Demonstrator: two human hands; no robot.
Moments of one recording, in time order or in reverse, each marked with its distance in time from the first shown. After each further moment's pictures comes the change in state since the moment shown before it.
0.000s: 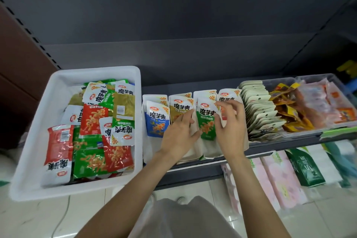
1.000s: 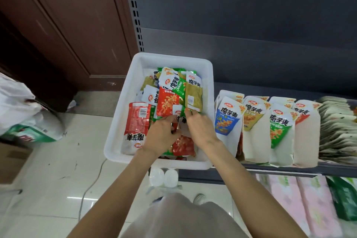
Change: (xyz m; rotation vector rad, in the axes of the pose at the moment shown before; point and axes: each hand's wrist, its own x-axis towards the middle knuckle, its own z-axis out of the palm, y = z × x) left_hand -0.092 -0.168 -0.123 0.096 0.133 -0.227; right_hand -0.043 -0.191 0.147 -0.502 -0.863 -0.396
